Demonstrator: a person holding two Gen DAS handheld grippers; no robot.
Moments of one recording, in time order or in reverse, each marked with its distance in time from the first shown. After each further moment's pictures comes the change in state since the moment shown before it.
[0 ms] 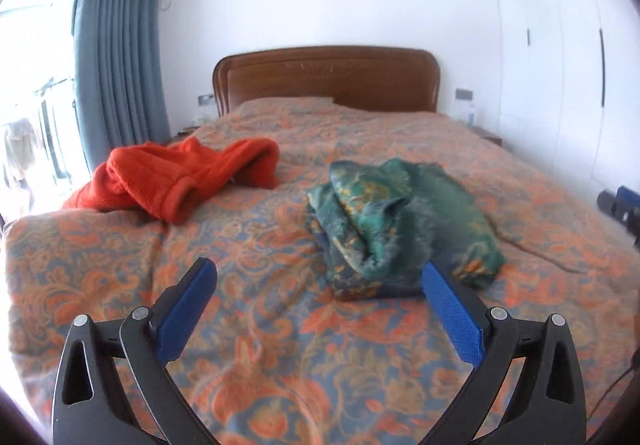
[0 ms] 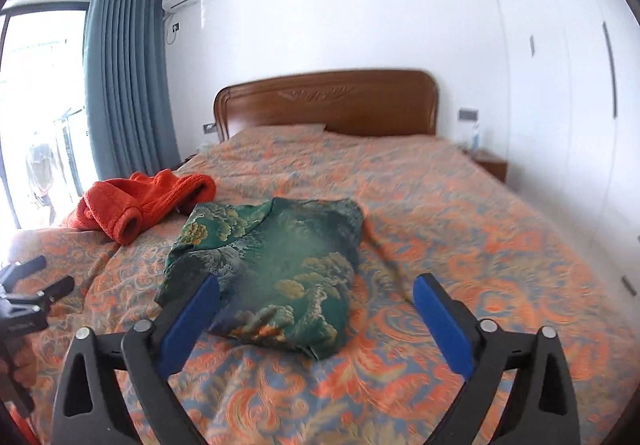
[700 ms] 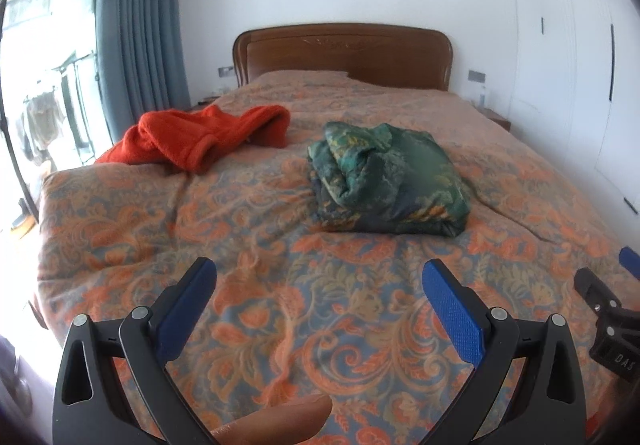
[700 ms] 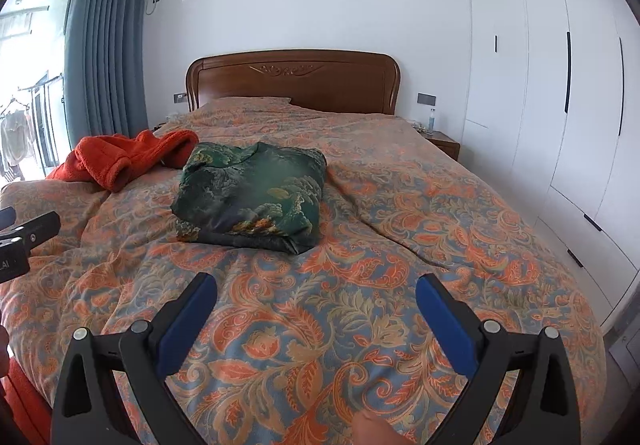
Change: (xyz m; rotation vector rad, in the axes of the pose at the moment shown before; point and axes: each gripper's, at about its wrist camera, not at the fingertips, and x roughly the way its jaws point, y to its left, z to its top) left arm -0.073 -0.038 -0.035 -0.037 0.123 0.073; right arm -0.113 0.032 -0.075 -0.026 0.111 -0.145
